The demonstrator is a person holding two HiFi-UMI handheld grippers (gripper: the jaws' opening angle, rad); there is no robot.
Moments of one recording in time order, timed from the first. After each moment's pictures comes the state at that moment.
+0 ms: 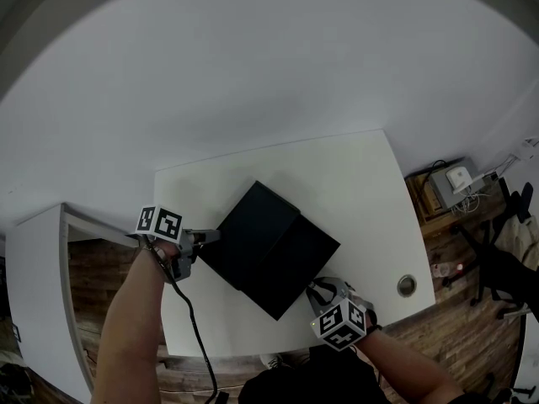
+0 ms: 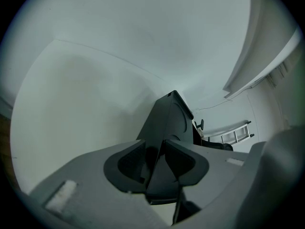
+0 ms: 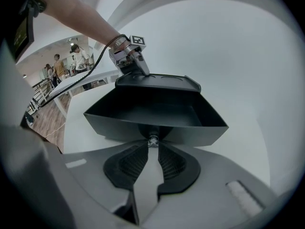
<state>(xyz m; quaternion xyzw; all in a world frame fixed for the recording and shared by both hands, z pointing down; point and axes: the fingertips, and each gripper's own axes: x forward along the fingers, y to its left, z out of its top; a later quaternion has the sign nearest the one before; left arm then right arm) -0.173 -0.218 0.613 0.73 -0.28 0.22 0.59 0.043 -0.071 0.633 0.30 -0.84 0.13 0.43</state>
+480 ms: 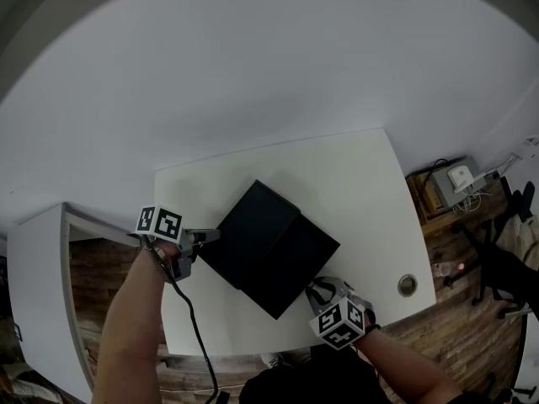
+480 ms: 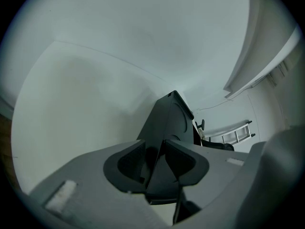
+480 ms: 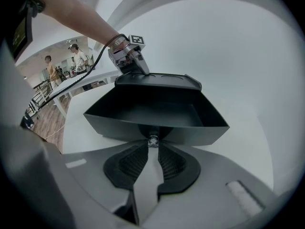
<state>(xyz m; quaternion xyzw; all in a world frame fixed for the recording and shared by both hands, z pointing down) -0.173 -0.218 0.612 0.73 -0.28 0.22 0.59 0.043 -0.071 0.638 0.30 -0.84 0.13 0.42</state>
